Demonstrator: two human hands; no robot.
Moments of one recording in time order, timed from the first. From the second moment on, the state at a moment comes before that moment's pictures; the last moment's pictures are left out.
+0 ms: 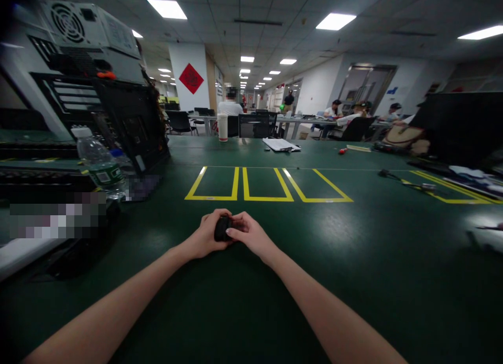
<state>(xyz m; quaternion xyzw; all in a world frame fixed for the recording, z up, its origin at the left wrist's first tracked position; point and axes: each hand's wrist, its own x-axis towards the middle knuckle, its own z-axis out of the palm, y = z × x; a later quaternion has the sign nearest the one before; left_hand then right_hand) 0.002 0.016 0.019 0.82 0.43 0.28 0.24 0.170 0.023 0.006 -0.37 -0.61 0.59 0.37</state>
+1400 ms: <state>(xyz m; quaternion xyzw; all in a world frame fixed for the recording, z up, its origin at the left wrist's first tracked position) -0.004 0.048 0.017 0.86 0.40 0.18 0.28 0.177 0.048 0.012 -0.37 -0.65 0.59 0.29</state>
